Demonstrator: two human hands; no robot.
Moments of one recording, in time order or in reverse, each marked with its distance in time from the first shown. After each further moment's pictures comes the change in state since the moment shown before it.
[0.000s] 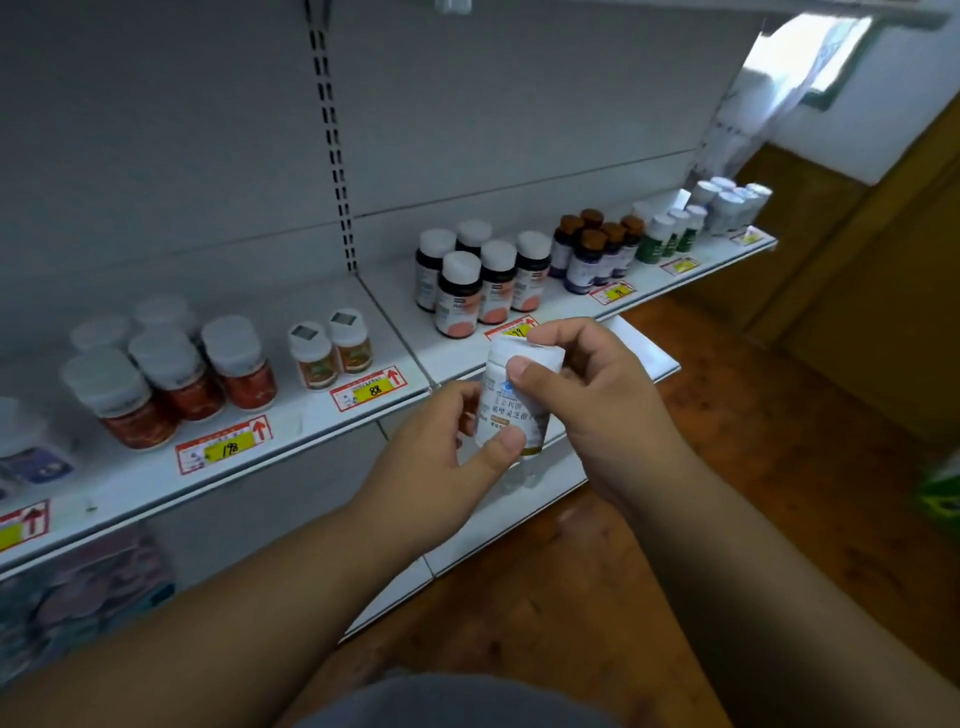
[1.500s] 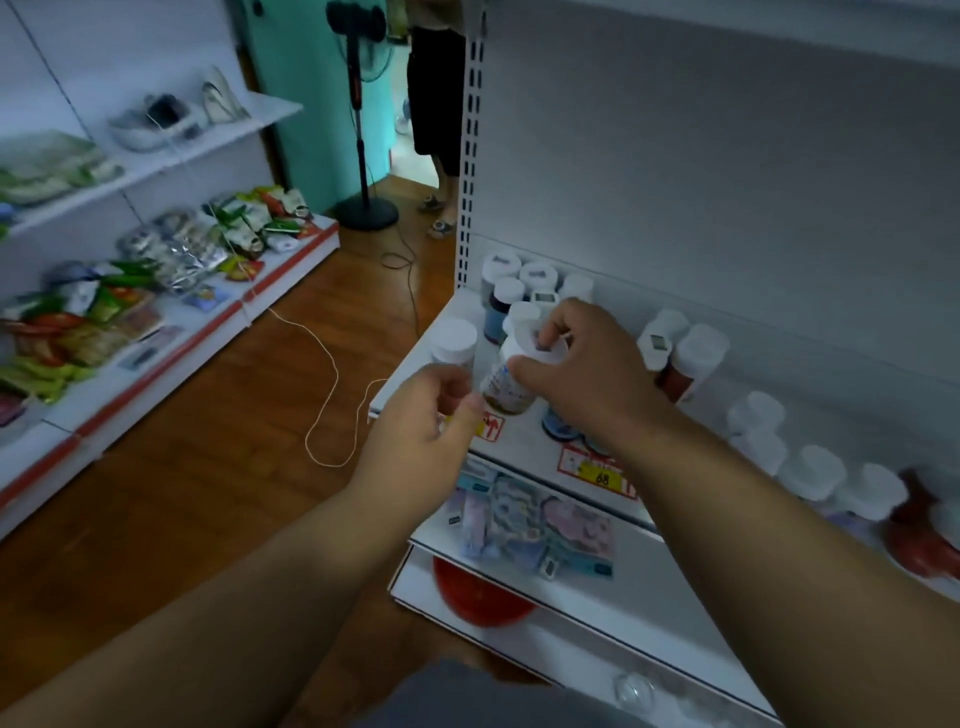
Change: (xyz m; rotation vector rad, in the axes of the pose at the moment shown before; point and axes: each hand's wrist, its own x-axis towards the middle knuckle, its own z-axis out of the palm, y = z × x) left_hand -0.399 -0.200 -0.455 0.238 1.034 -0.500; right_hand -0.137 0.000 0.657 -0.602 -0.841 -0.501
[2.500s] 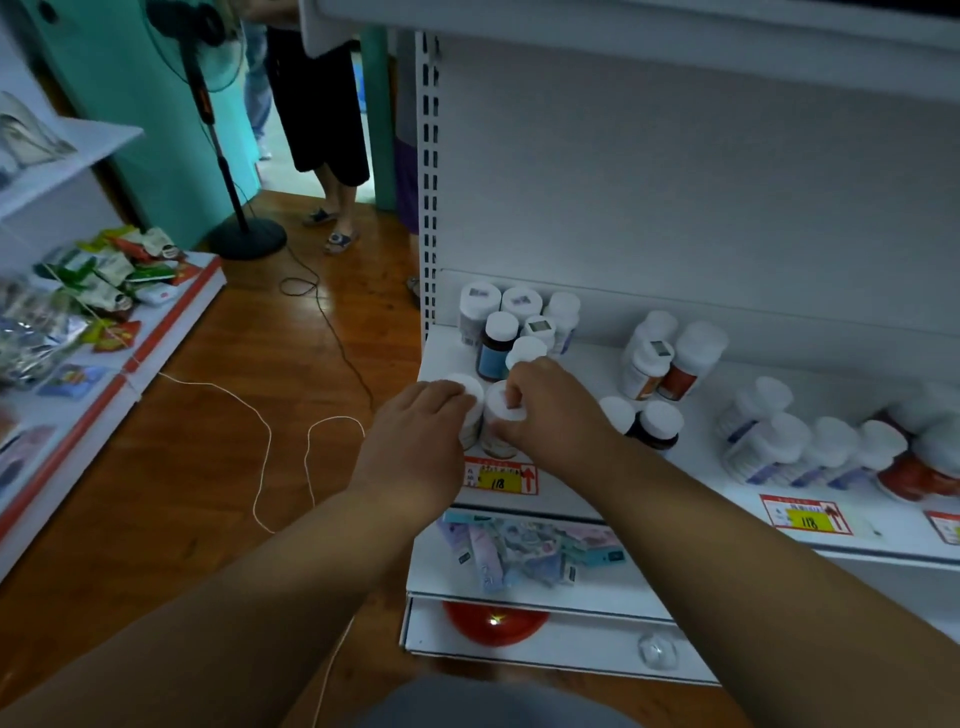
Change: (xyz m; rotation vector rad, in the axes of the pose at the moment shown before) left_hand 0.116 -0.063 -0.032 0.625 -0.299 0.476; right_hand 0.055 0.007 0.089 -0.350 -0.058 0.114
